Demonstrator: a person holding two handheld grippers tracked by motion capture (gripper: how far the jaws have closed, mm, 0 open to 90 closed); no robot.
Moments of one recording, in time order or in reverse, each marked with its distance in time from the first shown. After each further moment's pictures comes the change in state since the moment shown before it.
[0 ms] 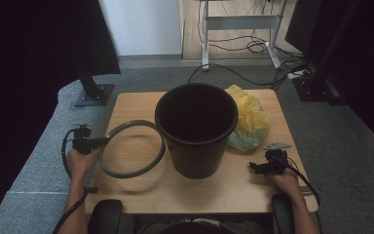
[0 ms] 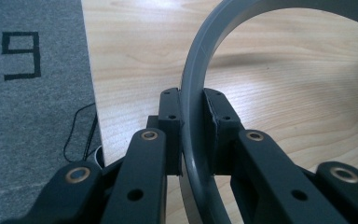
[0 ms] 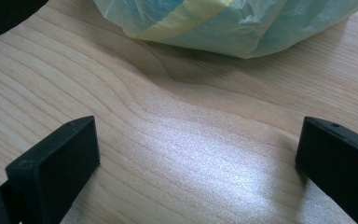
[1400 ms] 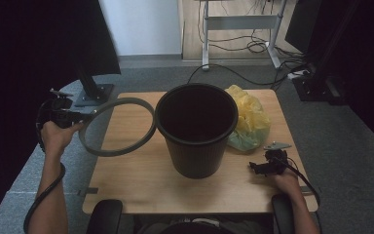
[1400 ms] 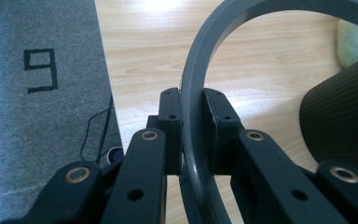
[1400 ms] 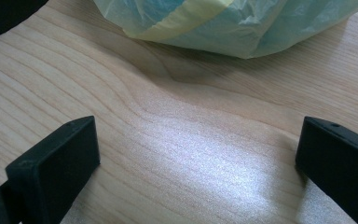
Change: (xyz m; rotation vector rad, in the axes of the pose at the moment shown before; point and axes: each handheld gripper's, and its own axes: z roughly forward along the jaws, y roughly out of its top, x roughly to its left) left arm -0.017 0.087 -0.096 0.026 0.004 0.012; right arm 0.000 0.000 0.000 0.001 0.000 0.000
